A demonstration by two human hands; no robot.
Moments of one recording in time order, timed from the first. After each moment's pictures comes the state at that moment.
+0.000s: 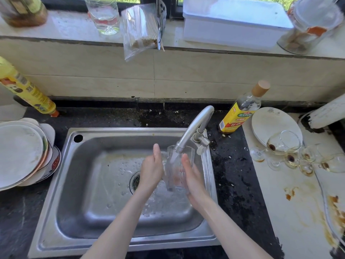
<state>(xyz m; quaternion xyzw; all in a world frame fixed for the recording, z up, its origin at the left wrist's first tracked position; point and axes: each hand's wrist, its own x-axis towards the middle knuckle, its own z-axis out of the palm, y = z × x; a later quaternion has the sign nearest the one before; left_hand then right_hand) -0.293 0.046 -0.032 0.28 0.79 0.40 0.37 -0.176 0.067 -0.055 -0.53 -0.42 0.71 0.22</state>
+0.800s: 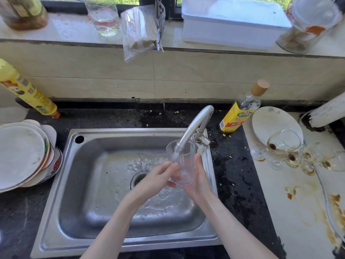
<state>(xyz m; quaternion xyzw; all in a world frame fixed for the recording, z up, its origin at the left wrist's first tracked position) -0.296 0.020 -0.005 0.35 0.60 0.38 0.61 -0.166 0.080 -0.059 -0.39 -0.29 0.84 0.23</state>
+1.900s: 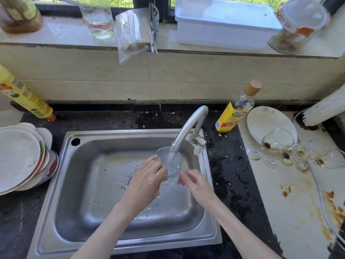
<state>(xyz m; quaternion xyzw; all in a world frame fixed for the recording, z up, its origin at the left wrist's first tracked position) -0.314 0.006 -0.027 0.74 0.63 0.21 0.08 -0.143 0.066 -0.035 -0.48 -0.62 0.60 0.15</state>
